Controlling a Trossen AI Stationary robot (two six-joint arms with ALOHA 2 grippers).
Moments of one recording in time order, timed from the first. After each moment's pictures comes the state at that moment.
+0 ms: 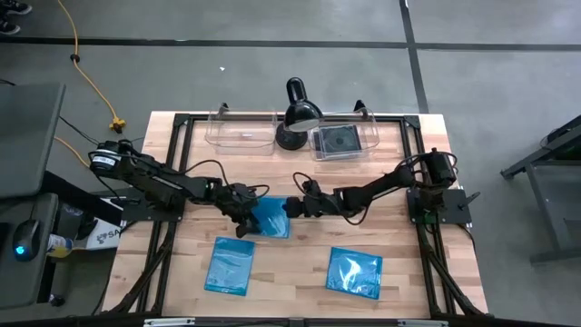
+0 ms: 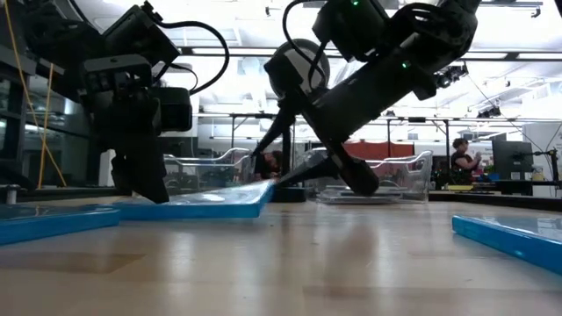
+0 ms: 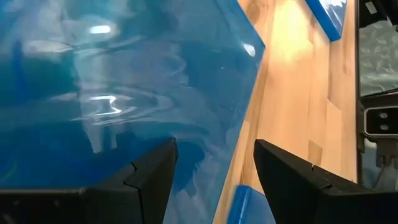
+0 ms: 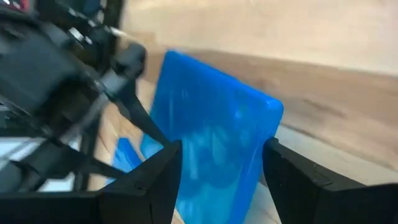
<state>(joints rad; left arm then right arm) -0.07 1.44 0.45 0.24 0.26 -0.66 0.14 1.90 0.93 0.40 0.23 1.39</state>
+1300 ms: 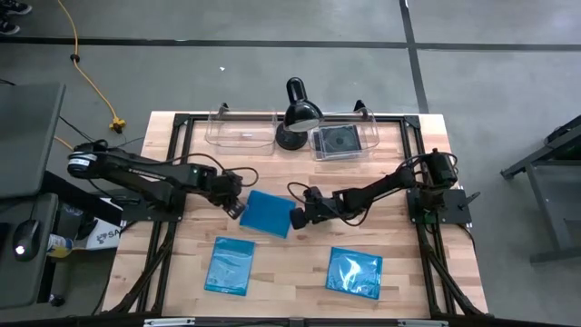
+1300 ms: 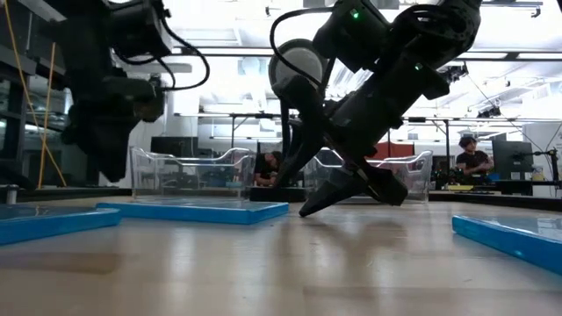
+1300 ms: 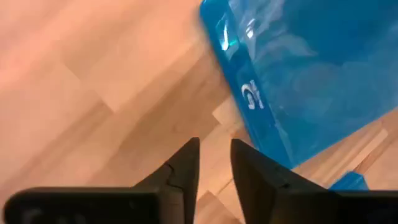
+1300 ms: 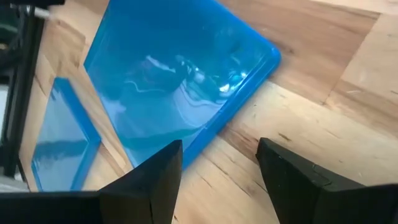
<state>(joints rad) -0.01 1.20 0.62 -0.62 -0.02 -0.90 0.15 1.90 0.94 0.19 0.11 1.29</state>
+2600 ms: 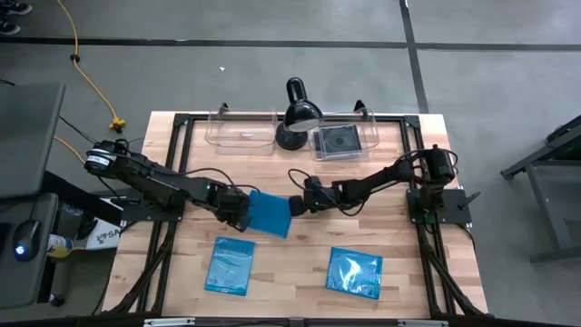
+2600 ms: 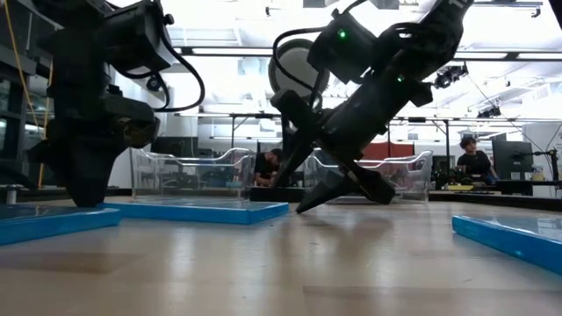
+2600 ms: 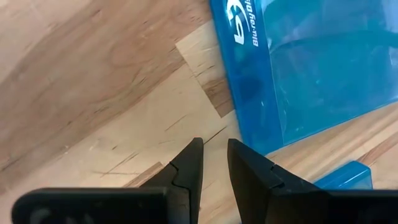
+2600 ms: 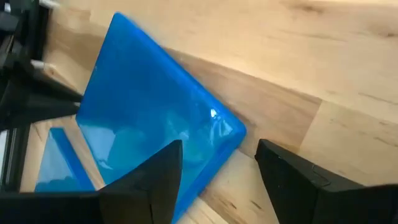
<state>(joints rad) -0.17 1.44 0.62 -0.47 0.05 -1.17 0.05 1.90 0.93 0.20 0.13 1.29</state>
